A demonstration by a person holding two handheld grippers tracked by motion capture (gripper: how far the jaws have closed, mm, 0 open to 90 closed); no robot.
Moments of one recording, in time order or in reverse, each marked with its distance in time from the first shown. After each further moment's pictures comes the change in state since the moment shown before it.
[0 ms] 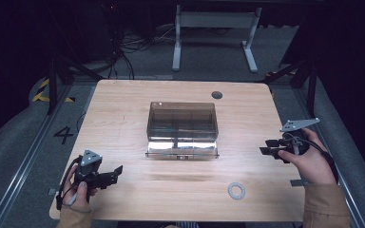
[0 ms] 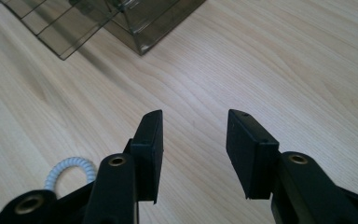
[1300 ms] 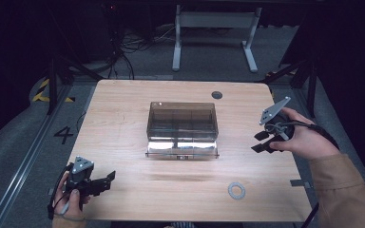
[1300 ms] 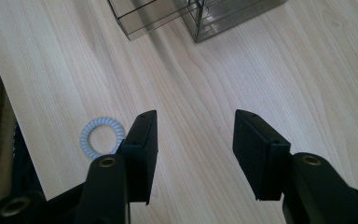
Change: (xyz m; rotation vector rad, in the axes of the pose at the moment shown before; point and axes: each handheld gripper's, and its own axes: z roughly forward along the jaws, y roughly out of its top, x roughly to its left) left arm 0.005 -0.018 -0.016 0.002 0.050 -0.033; right arm 0.023 0.076 -0.002 0.278 0.144 -0.356
